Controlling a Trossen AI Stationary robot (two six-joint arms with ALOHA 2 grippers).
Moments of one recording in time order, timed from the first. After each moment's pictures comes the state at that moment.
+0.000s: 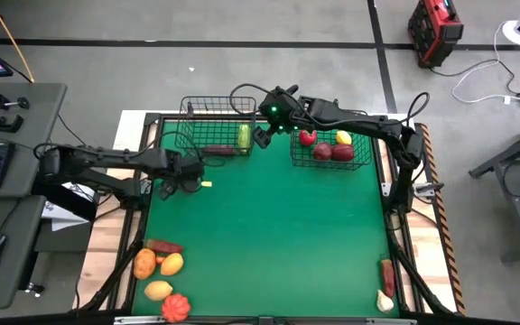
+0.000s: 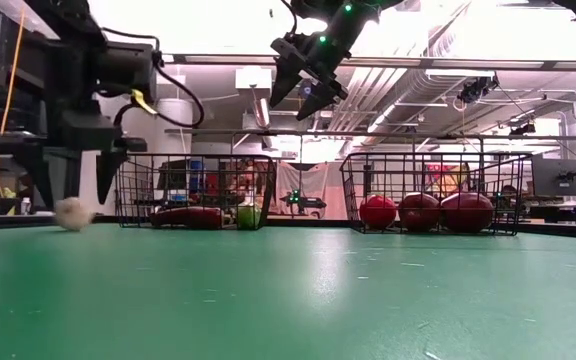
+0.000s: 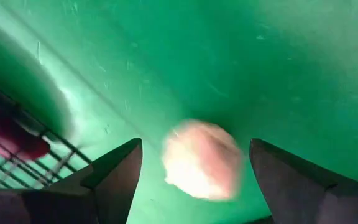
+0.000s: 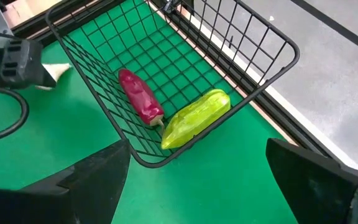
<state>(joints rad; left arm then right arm) 0.24 1.22 0.62 -0.92 -0.28 0.97 -0.35 1.88 1.77 -0.69 0.13 0.26</state>
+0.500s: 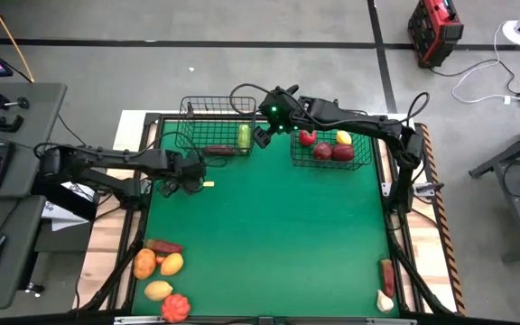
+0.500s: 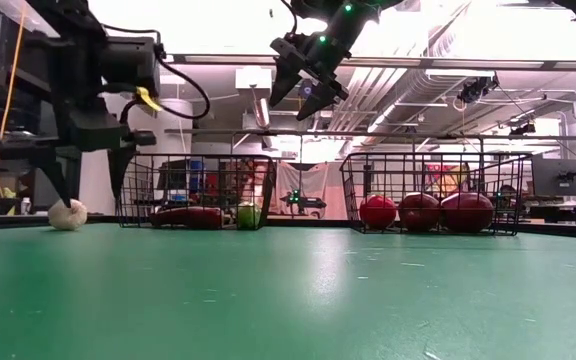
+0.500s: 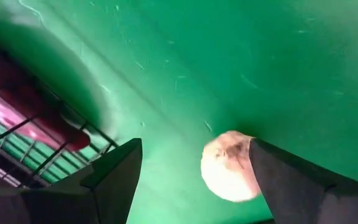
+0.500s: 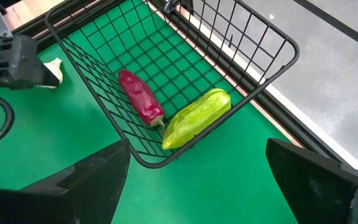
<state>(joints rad) 0.21 1.22 0.63 -0.87 -0.37 1.00 -0.35 1.88 1.77 -0.69 0.13 0.27</state>
